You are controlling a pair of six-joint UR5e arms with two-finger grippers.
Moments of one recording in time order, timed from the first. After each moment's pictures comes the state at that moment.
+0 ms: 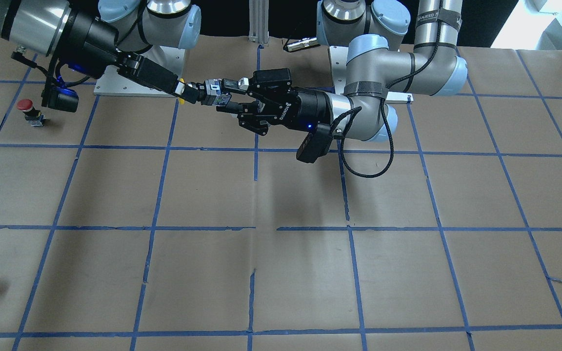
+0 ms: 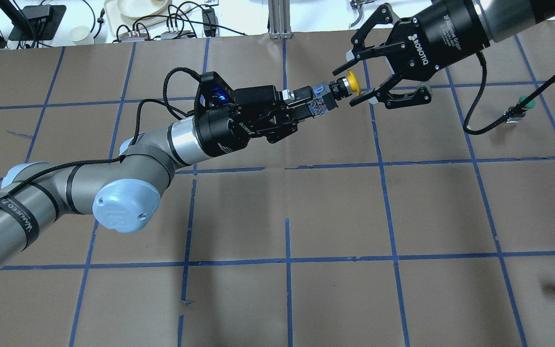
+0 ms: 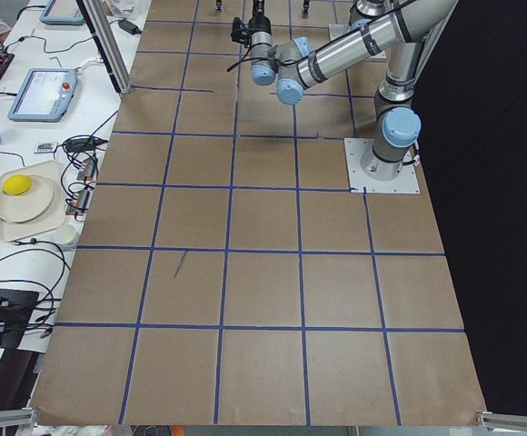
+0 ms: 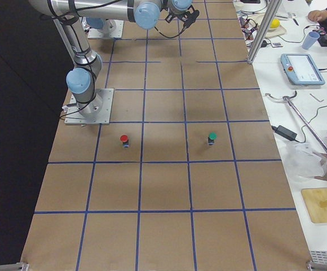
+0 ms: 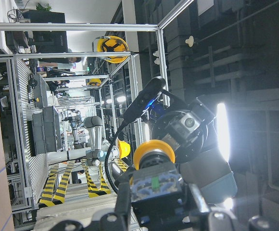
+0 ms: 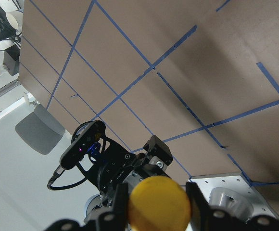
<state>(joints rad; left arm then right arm) -1.65 -1.73 -2.09 -1.36 -0.36 0.56 1.42 -1.60 1.60 -1.36 -0.70 0.45</state>
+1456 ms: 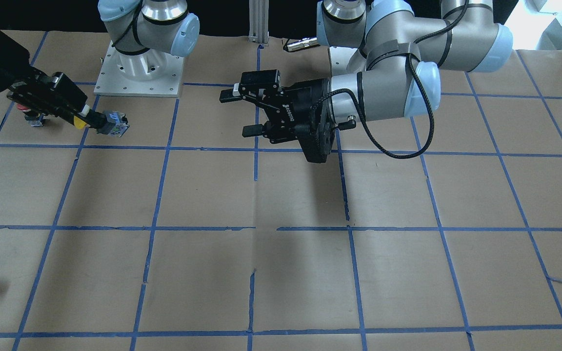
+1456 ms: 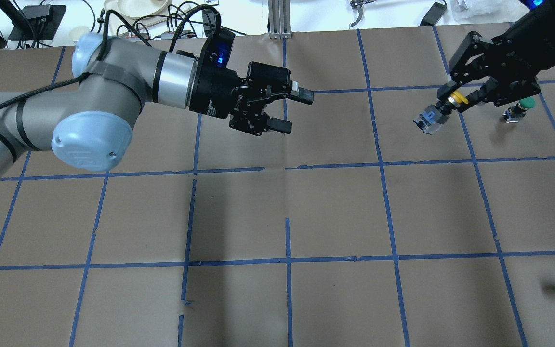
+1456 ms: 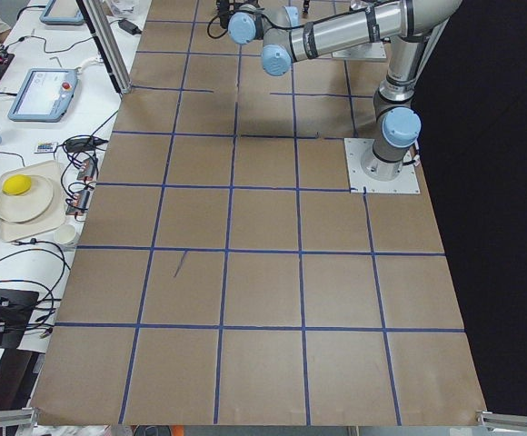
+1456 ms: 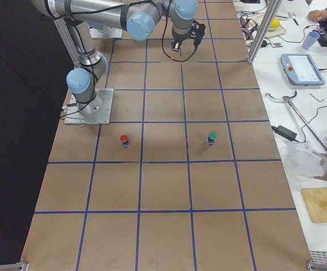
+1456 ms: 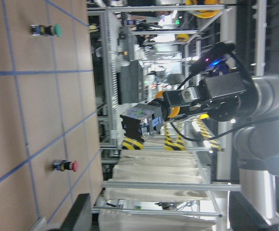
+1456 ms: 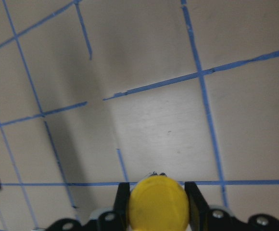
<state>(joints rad) -1.63 -1.69 -1.77 -1.34 0.52 0.10 1.22 -1.59 1.58 -1.38 -1.18 -0.24</state>
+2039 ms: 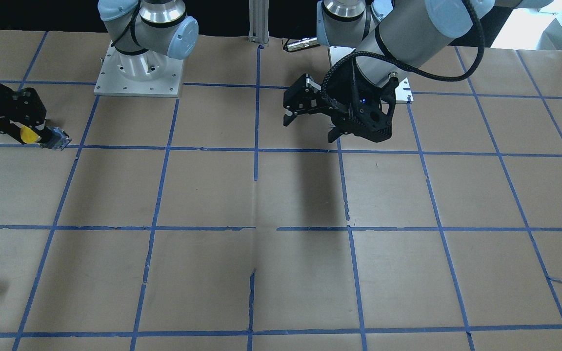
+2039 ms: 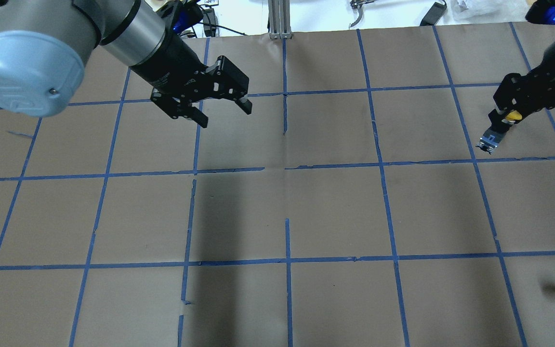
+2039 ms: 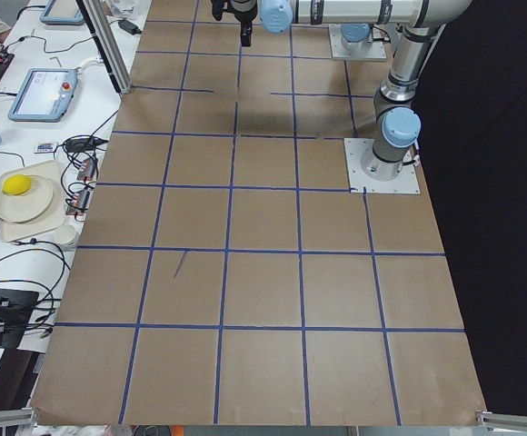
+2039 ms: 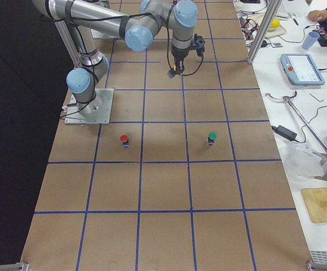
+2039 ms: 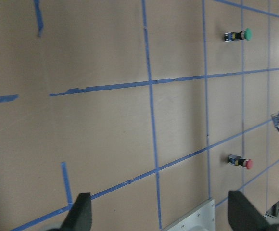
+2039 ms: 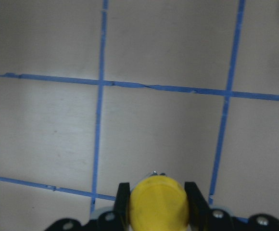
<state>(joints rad) -1.64 -1.64 -1.54 -1.57 1.23 0.01 1.13 -1.58 1.68 -1.59 -1.42 -0.52</state>
